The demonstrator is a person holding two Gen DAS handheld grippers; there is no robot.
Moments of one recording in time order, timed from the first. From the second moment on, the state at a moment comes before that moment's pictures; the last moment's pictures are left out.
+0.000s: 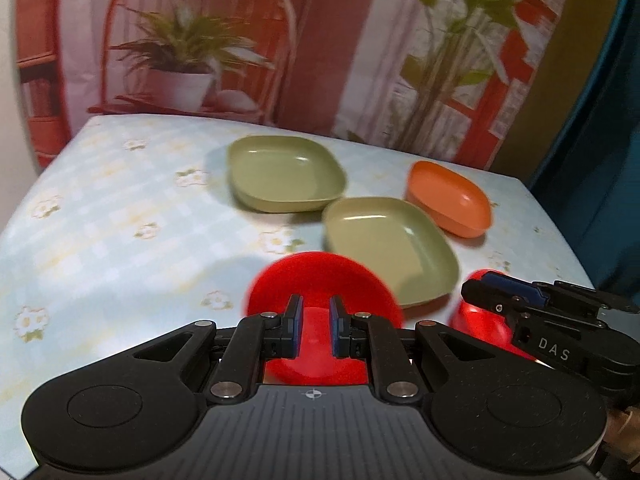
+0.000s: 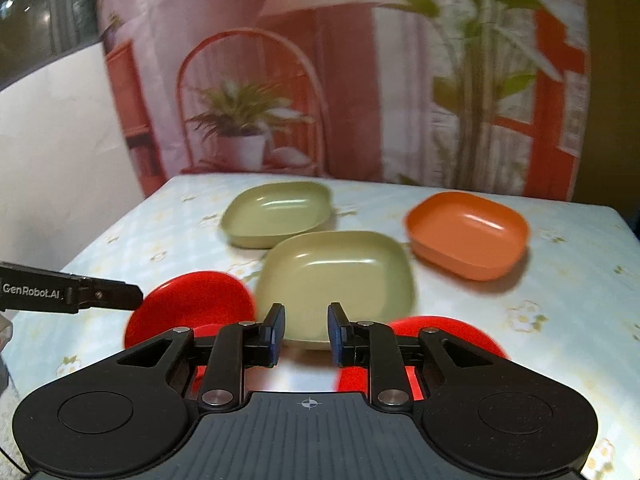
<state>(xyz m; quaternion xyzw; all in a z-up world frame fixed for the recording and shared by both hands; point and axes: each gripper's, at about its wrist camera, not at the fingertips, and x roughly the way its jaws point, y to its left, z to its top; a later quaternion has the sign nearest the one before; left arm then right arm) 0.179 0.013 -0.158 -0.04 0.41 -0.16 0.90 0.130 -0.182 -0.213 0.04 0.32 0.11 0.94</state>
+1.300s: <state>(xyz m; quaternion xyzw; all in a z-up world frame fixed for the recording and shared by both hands) 0.178 -0.108 -0.207 0.01 0.45 -0.26 0.85 0.092 -0.289 -0.258 0.13 0.32 0.01 0.94</state>
